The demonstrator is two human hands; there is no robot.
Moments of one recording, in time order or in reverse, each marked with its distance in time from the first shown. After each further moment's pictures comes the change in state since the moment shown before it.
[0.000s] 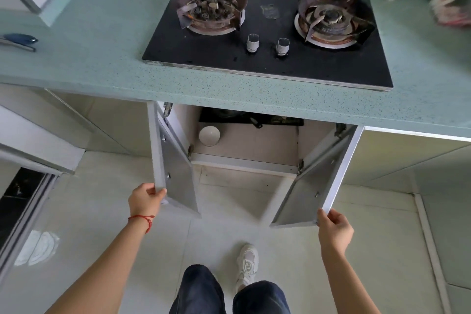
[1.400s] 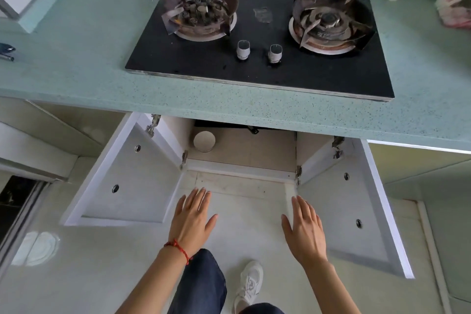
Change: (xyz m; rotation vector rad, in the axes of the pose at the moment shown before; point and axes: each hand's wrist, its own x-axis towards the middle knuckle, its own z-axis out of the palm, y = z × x) left_hand -0.054 0.054 0.077 0.791 -0.330 0.728; right_hand 0.015 -0.017 0.032 -0.940 -0.370 -0.809
